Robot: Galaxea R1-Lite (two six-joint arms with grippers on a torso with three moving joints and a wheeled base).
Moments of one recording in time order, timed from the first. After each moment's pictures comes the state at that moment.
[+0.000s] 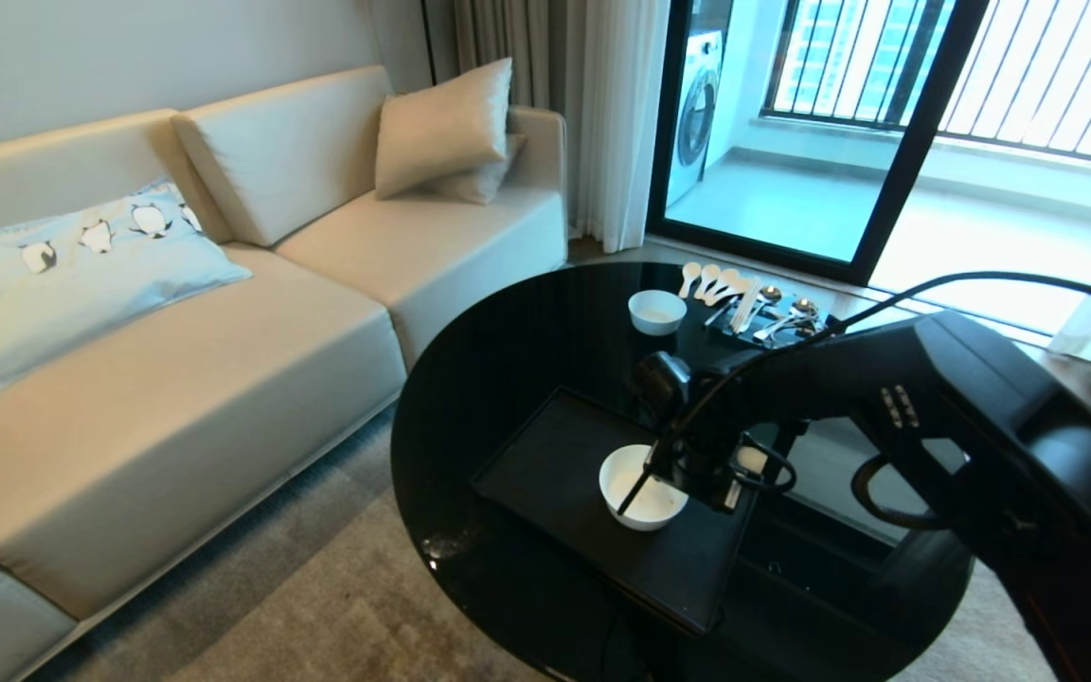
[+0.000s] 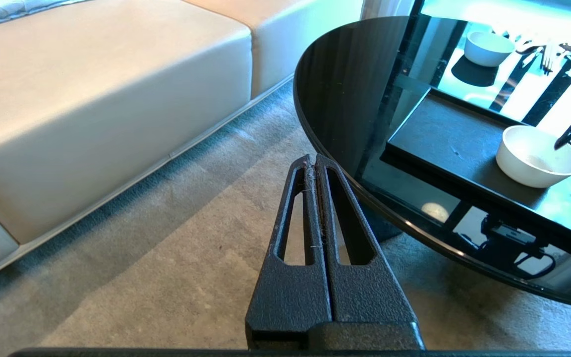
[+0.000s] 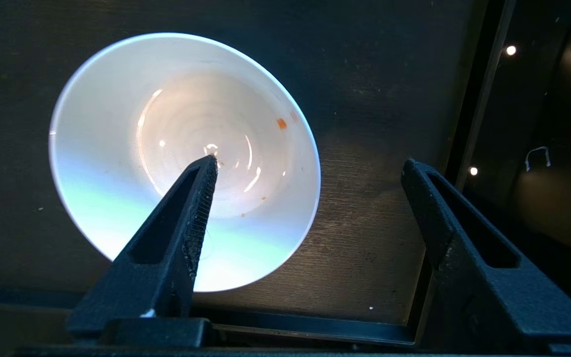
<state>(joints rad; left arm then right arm) 0.00 0.00 0.00 -0.01 0.01 -0.10 0.53 2.44 -1.79 0.53 -0.32 1.01</state>
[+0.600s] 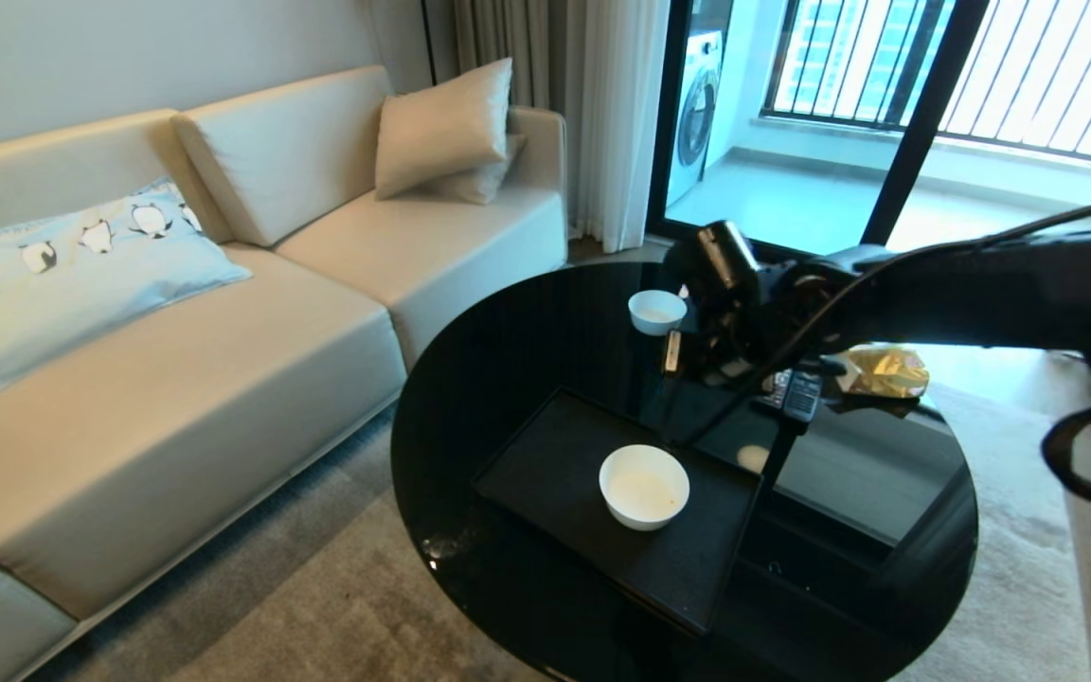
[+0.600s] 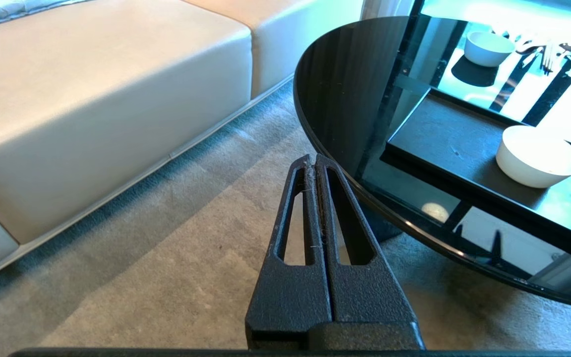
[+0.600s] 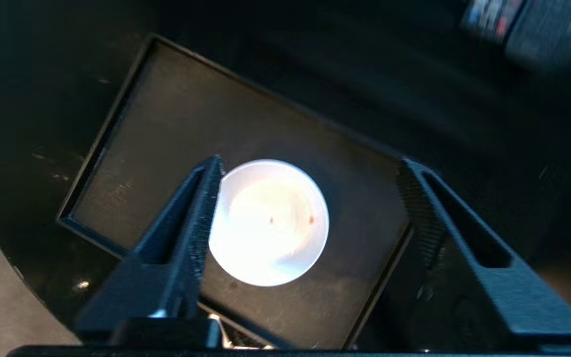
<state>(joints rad) 0.00 0.00 0.00 -0.01 0.01 -0.10 0.54 2.13 -1.75 0.37 -0.41 0.51</state>
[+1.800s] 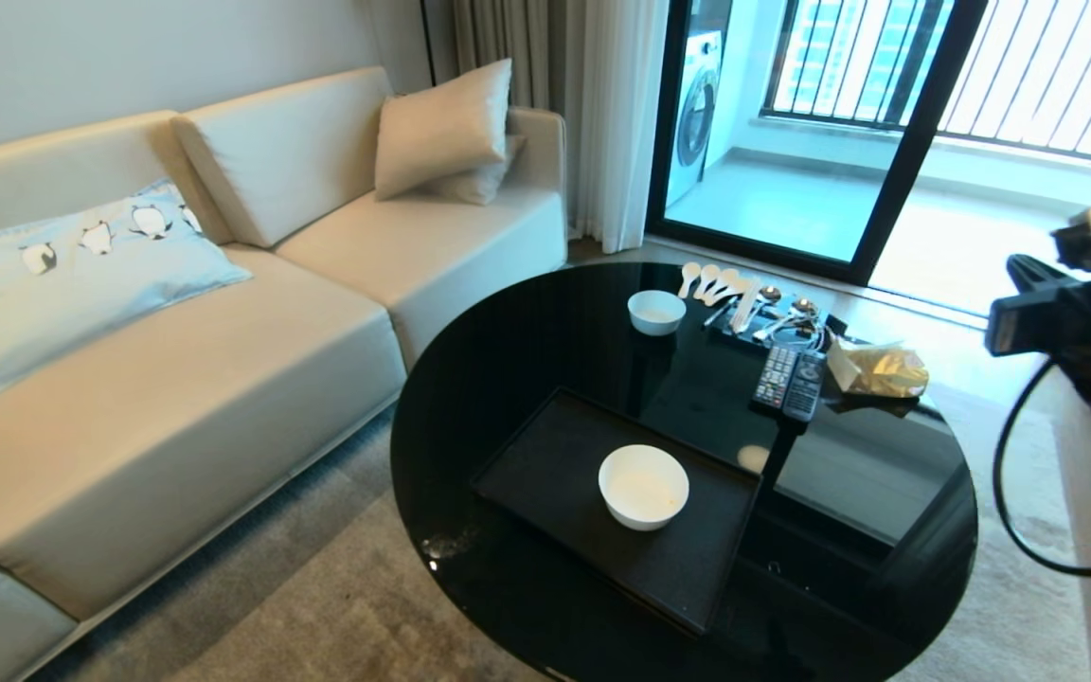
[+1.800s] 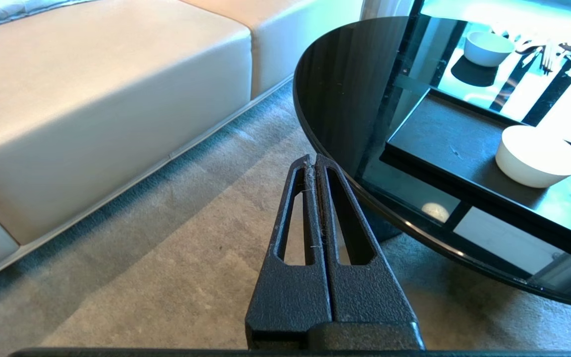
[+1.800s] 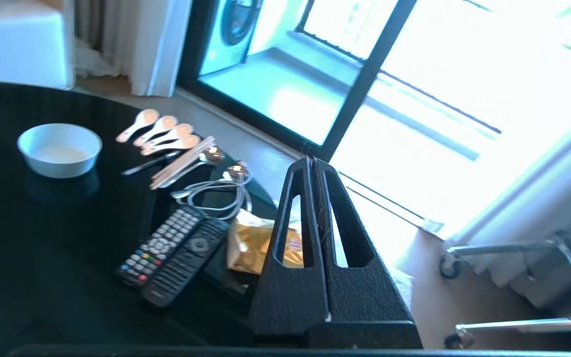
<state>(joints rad) 0.00 0.00 0.00 -0.01 0.01 -0.10 -0.02 1.59 -0.54 -1.29 -0.18 -0.38</state>
